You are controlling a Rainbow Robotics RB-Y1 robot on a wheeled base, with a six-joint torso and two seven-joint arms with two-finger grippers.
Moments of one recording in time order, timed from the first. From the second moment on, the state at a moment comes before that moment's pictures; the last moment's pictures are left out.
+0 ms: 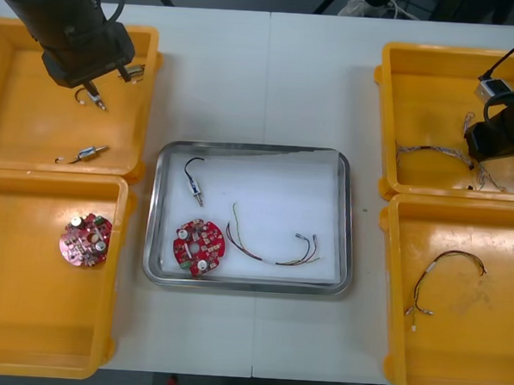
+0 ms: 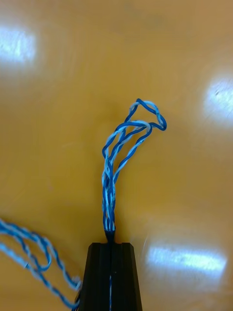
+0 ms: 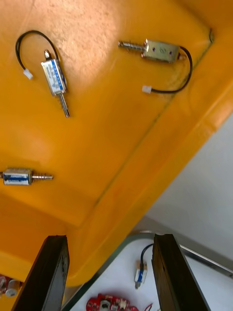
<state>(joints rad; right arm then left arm) -0.95 -0.59 -0.27 -0.72 -0.41 1.35 2.10 -1.09 0.71 -0.31 -1.21 0.79 1.70 -0.61</state>
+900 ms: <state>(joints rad) -0.94 -0.59 -0.27 -1.36 -0.45 1.91 2.10 -1.10 0.68 -0.31 -0.80 0.70 1.23 -0.84</state>
